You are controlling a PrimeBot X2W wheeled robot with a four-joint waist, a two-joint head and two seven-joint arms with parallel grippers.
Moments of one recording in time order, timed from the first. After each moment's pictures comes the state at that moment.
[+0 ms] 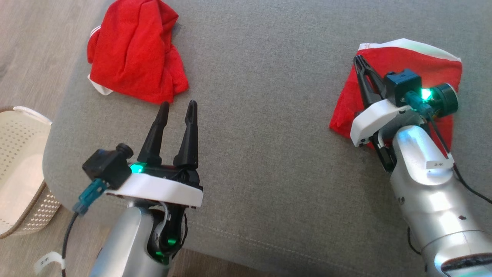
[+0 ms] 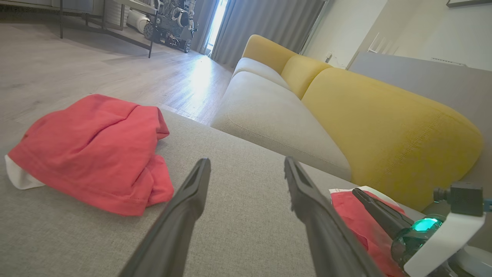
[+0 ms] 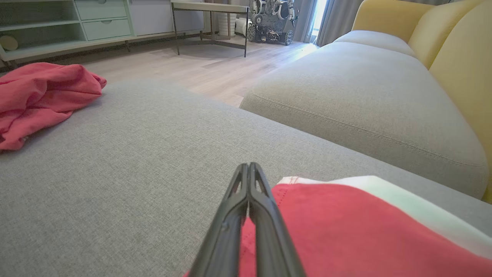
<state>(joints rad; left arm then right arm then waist) -0.21 0.04 -0.34 0.08 -0.51 0.01 -0.26 -0.71 -0.08 0.16 0.85 -0.10 0.13 -0.24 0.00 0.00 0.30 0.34</state>
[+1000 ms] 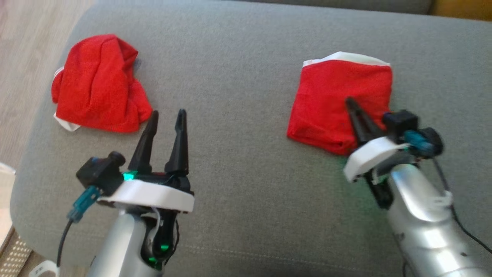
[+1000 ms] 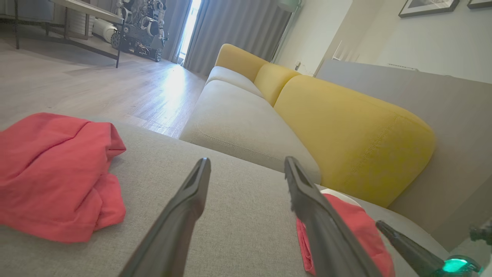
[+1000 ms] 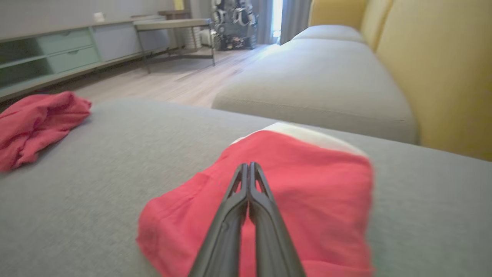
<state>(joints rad) -0.19 0.04 -0.30 0.10 -0.49 0.01 -0.26 -0.55 -0.09 0.29 0.78 0.12 0.13 -0.23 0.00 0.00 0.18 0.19</state>
